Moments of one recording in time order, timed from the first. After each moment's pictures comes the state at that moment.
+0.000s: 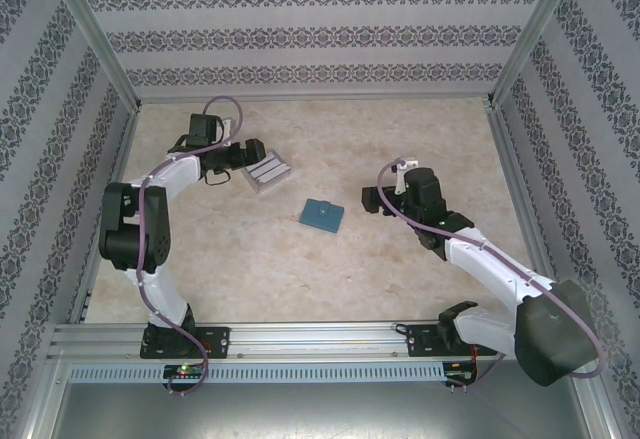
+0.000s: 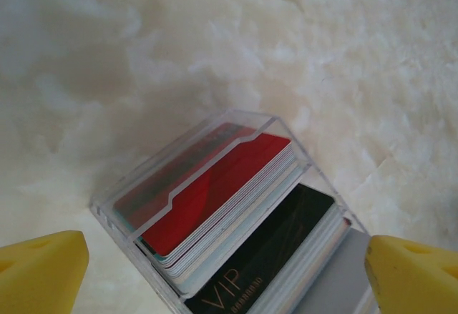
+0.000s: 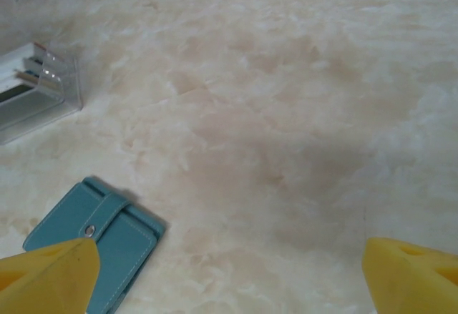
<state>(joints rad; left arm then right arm) -0.05 1.84 1.22 -0.25 0.41 -0.36 0.40 1.15 0.63 -0.08 0.01 0.28</state>
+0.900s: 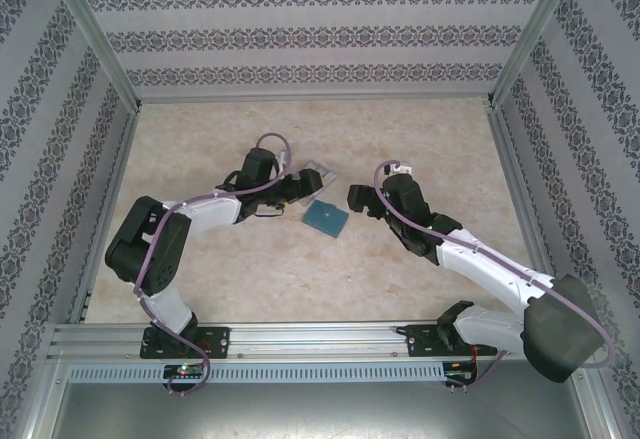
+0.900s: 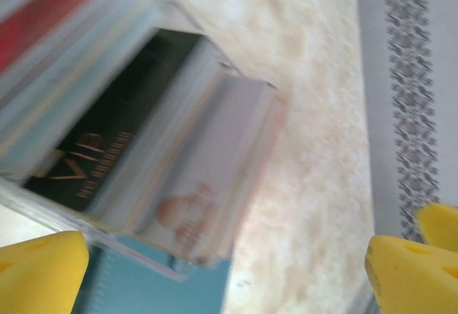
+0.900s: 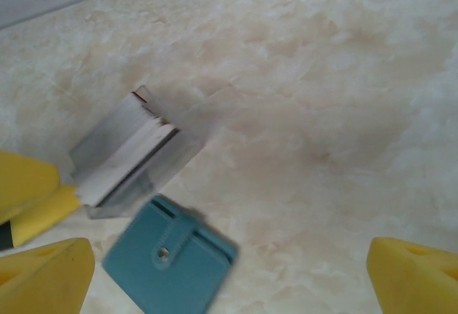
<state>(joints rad) -0.46 1.71 0.93 0.16 0.47 -0.83 0.57 1.17 0.66 -0.11 0.17 0.61</state>
